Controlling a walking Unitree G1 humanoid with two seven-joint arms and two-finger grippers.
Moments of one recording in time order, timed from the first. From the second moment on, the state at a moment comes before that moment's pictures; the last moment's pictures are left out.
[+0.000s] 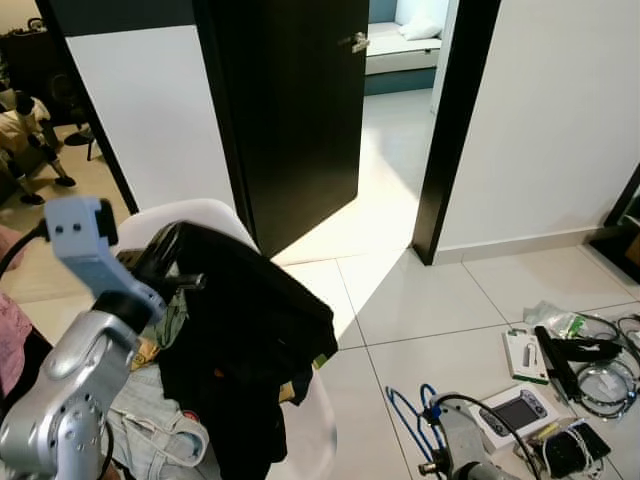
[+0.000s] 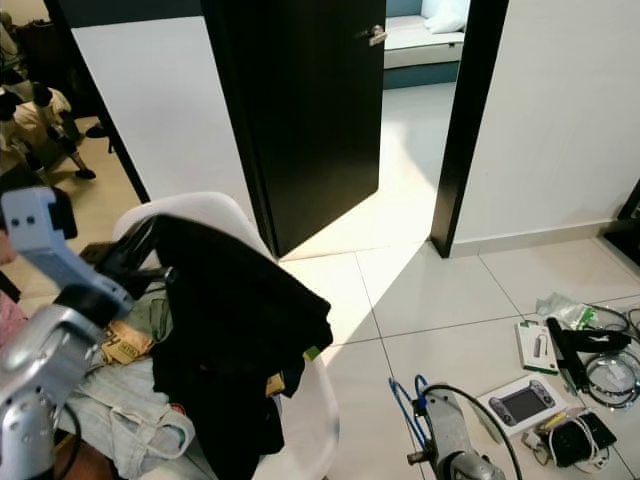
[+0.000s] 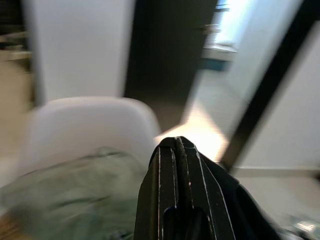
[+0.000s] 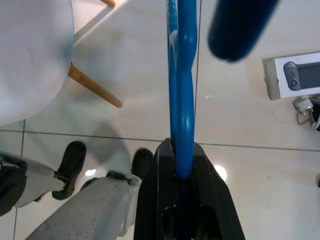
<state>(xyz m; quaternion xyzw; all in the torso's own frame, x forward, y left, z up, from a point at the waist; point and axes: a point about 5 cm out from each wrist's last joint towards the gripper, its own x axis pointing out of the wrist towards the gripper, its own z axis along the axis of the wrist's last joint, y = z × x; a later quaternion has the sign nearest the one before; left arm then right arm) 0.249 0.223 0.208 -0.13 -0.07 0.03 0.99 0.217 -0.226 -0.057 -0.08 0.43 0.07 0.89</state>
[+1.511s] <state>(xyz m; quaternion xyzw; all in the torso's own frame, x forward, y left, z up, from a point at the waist) 0.218 0.286 0.119 0.05 0.08 0.26 0.96 0.217 -0.226 -0.057 -0.08 0.43 0.07 0.89</state>
